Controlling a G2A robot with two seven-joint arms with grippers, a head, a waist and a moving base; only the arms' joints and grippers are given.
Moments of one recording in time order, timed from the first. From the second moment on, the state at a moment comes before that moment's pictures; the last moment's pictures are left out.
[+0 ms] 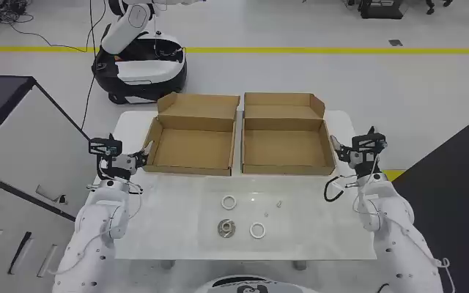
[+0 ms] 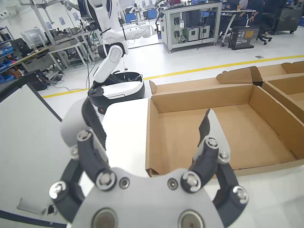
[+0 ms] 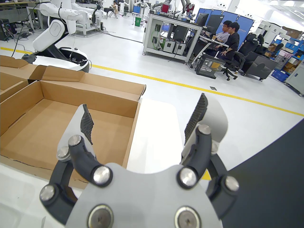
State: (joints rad) left arm 1.73 -1.15 -1.60 -1.80 1.33 0.00 0.00; right arm -1.73 -1.15 1.60 -1.80 -1.33 0.00 0.00
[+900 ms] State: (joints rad) left arm 1.73 -1.15 -1.60 -1.80 1.33 0.00 0.00; right arm -1.69 -1.11 1.74 -2.15 -1.40 -0.51 0.47
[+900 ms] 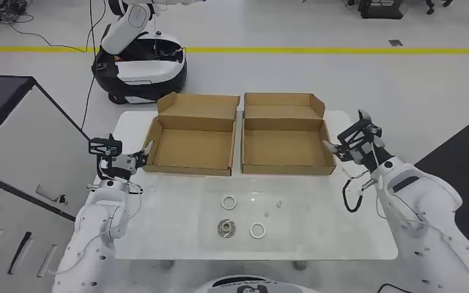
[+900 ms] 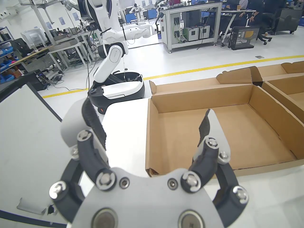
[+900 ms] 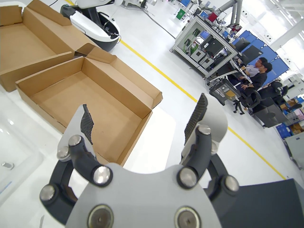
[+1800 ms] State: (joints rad) left arm 1.73 -1.15 -1.60 -1.80 1.33 0.00 0.00; right arm -1.55 -1.05 1.52 -2.32 -1.20 -0.85 0.98
